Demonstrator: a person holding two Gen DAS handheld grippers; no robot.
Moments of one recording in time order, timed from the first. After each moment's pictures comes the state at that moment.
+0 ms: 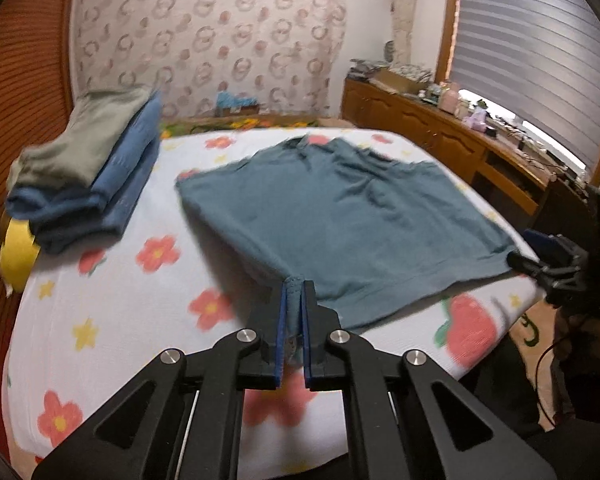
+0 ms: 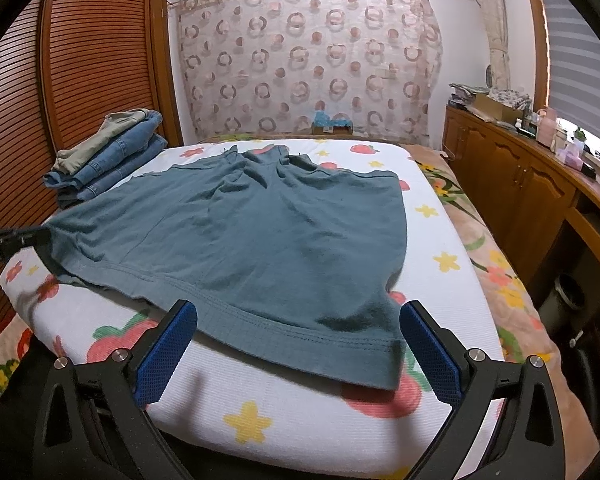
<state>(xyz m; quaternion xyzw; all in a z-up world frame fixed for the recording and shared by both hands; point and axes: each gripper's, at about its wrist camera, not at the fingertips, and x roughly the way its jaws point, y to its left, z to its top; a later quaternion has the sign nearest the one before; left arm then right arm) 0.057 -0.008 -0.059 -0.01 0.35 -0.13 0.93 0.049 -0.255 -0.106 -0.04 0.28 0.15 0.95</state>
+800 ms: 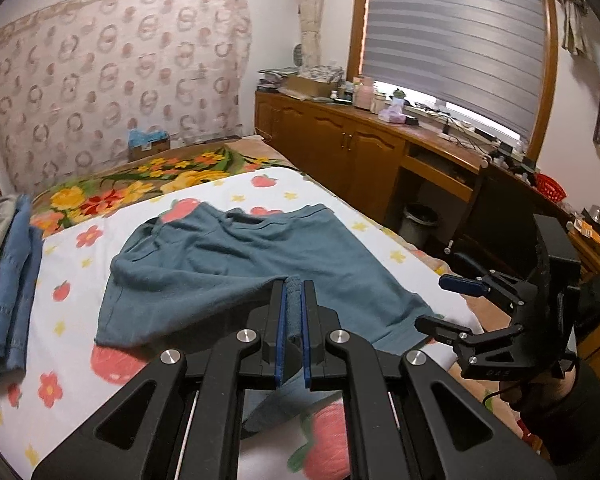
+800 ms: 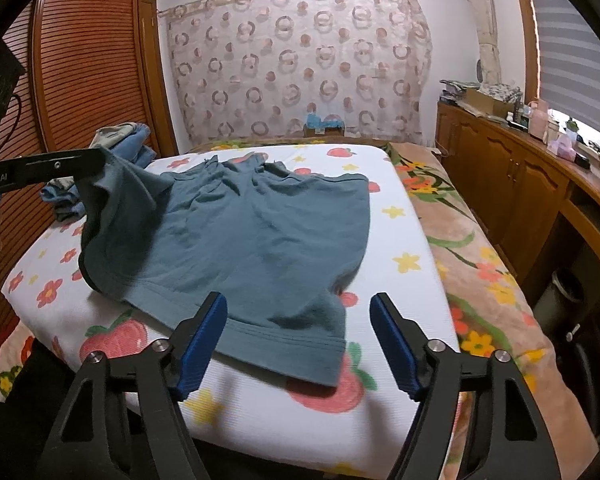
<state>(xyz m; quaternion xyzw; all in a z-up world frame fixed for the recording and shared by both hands) 0.103 -0.134 -0.003 0.04 0.32 -0.26 0.91 0.047 -0.277 -0.101 -0.02 0.28 0.14 0.95</state>
